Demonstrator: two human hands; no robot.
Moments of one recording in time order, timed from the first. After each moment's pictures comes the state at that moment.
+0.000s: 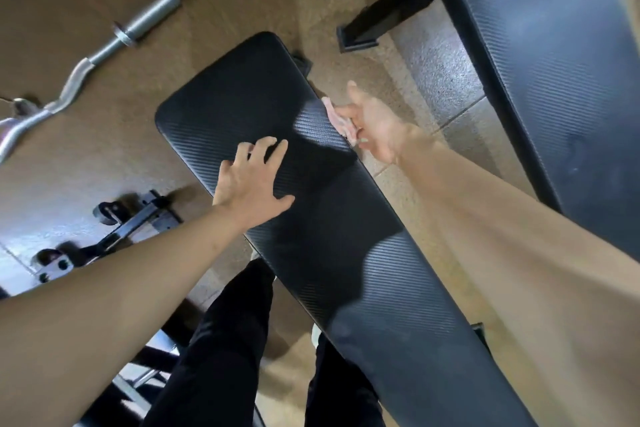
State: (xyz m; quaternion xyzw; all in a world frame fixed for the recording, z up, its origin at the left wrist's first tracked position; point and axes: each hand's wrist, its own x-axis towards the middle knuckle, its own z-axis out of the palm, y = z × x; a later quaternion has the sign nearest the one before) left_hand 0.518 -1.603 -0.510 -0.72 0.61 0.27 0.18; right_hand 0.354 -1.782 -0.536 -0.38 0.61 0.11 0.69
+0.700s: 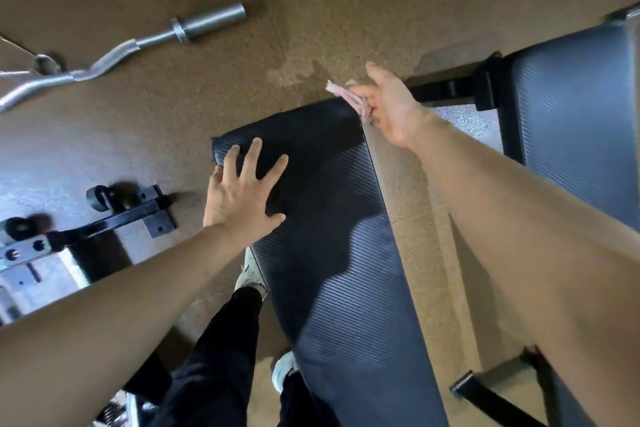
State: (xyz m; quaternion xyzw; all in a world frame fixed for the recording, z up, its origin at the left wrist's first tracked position) left_hand 0.611 -1.599 -0.521 -0.80 0.51 0.29 0.12; right_hand 0.512 -1.875 -0.538 -0.46 0.57 0.14 0.66
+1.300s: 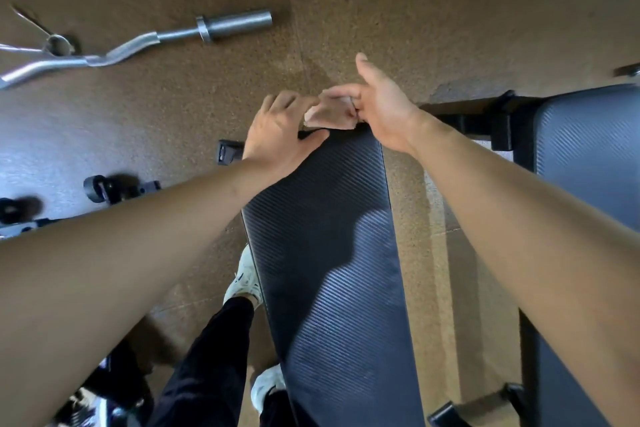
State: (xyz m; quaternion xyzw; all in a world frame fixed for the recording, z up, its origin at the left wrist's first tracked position) left_hand 0.670 -1.692 -0.547 -0.84 0.41 0.29 -0.23; right_hand 0.580 -1.870 -0.532 -0.53 0.46 0.19 0.69
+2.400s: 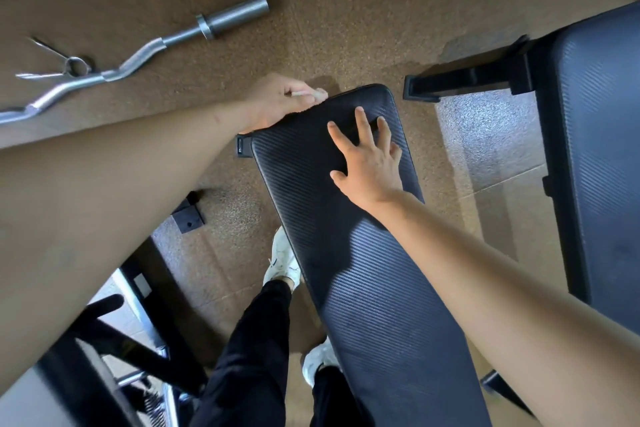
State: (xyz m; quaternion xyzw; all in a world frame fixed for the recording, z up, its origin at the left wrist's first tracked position) left_hand 0.731 -1.683 -0.558 -0.69 0.41 0.56 -0.20; right_hand 0.504 -1.718 -0.532 -0.87 0.38 0.25 0.19
